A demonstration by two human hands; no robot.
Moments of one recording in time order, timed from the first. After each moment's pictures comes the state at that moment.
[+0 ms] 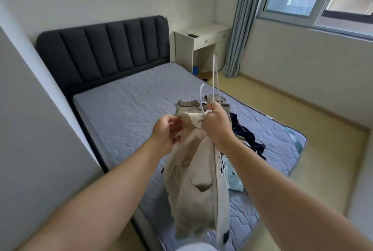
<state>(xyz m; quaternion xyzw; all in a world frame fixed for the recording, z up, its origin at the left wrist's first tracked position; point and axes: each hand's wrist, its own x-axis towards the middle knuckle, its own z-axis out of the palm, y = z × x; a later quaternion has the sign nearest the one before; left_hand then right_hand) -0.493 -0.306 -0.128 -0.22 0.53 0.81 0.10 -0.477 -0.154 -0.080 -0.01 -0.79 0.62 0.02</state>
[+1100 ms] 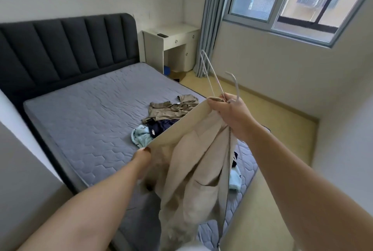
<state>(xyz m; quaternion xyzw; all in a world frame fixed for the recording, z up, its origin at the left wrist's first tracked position) -0.512 -0.300 -0.239 -0.27 0.78 0.55 0.14 -0.488 -0.054 -0.035 -0.05 -0.79 0.61 0.04</state>
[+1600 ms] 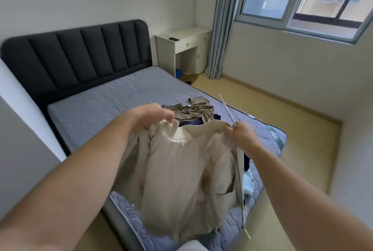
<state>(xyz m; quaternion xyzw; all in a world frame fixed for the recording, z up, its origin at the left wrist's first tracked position) -0.532 -0.297 -0.051 -0.05 0.90 0.38 0.21 -0.517 -0.005 -0.129 -0.13 -0.93 0.34 0.01</state>
